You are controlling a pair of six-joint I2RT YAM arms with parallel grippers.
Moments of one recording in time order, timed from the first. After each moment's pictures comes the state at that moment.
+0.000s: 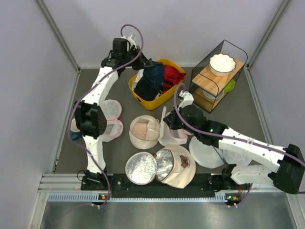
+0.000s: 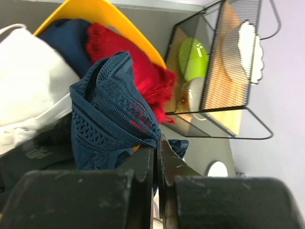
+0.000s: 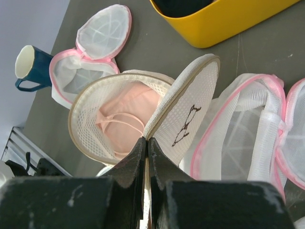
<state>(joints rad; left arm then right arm) -0.26 2.07 2.08 -0.45 0.55 -0.64 0.95 1.15 0.88 -0.15 0.24 0.66</state>
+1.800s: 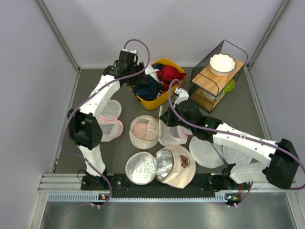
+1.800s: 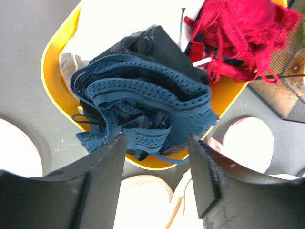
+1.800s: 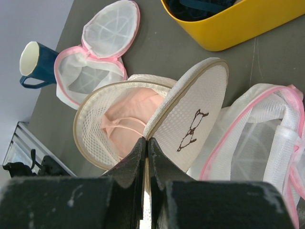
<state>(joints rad) -0.36 1.86 1.81 -0.70 0.07 -0.41 0.90 1.25 0.94 -0.11 0.14 0.64</state>
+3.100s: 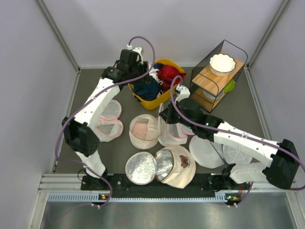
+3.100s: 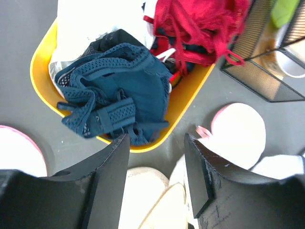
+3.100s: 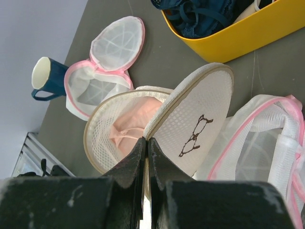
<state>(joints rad) -0.43 1.80 1.82 -0.69 0.04 -0.34 0.90 1.26 0.98 -0.12 0.16 0.65</state>
